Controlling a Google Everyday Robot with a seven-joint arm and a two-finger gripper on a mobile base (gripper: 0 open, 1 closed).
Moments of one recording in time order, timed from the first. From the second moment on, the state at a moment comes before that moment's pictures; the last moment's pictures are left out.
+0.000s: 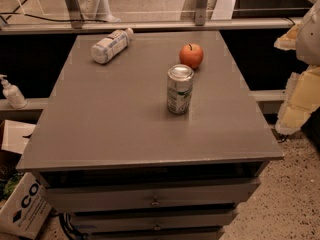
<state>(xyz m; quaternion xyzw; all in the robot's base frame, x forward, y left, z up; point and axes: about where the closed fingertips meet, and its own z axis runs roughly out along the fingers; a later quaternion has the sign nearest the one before) 0.438 -0.217 0.976 -0.60 0.78 -0.03 0.16</state>
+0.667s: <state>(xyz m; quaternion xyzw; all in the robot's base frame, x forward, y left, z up) 0.451 -0.217 0.974 -0.60 0.78 -0.01 0.18</state>
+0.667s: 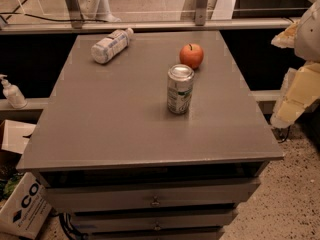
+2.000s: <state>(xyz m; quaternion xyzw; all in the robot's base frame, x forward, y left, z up) 0.501 -0.181 0.917 -0.54 0.75 0.17 0.33</state>
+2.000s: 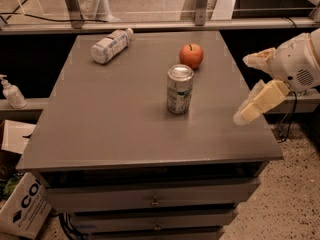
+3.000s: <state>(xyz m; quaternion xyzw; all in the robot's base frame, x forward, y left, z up) 0.507 -0.129 0.899 -0.53 0.71 0.26 0.39</state>
